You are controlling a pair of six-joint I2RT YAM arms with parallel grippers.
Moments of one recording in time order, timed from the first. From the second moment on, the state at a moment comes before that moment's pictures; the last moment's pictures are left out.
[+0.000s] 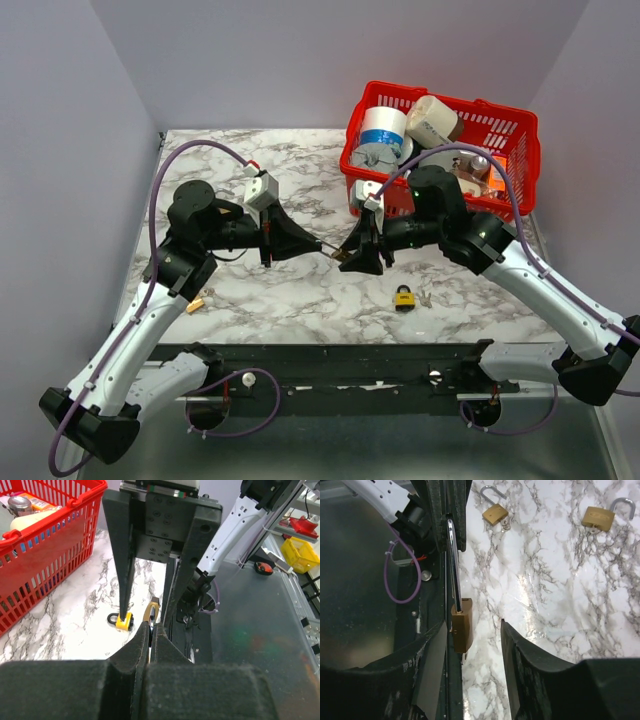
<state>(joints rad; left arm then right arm) -0.48 0.92 1.04 -0.14 1.03 -0.24 0.79 1.20 1.31 -0.59 -0.71 -0.24</state>
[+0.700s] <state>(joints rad) -0.48 0.91 1.01 -0.09 1.00 -0.27 0.78 1.24 1.33 -0.59 -0.80 -0.24</state>
